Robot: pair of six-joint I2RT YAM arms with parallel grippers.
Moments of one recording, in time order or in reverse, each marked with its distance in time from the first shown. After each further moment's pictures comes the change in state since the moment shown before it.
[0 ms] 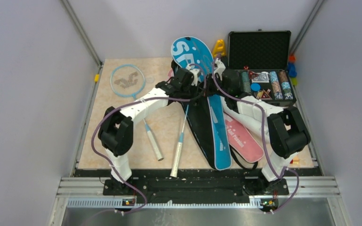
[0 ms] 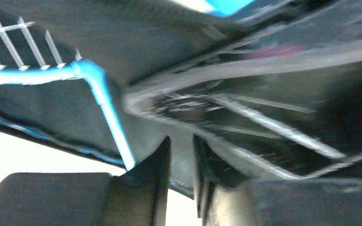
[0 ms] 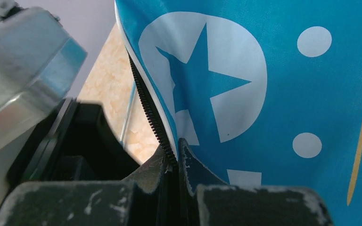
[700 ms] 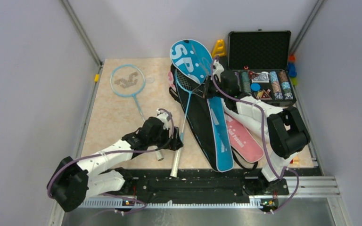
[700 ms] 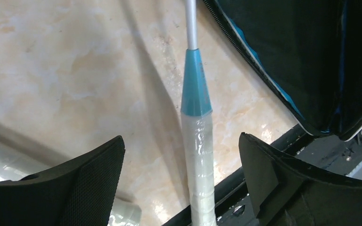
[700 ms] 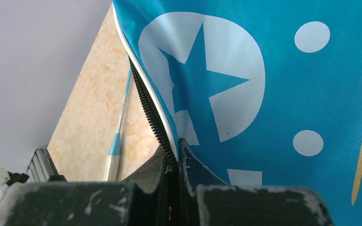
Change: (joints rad) left arm -0.027 -0.795 -1.046 0.293 -0.018 -0.174; right arm 0.021 -0.002 0.001 -0.064 0.017 -0.007
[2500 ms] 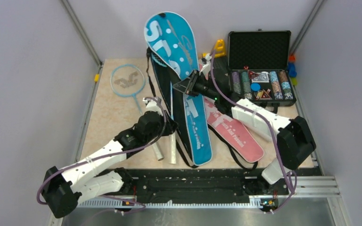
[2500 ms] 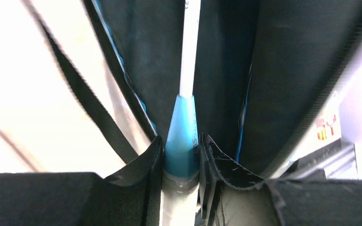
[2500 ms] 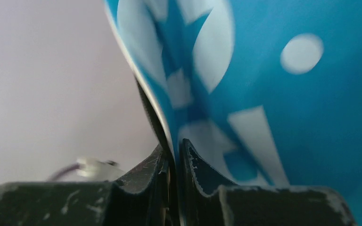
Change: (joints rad) left arm -0.080 -0.087 0.157 -0.008 -0.285 -0.274; right arm 0.226 -0.106 0.110 0.053 0.100 0.468
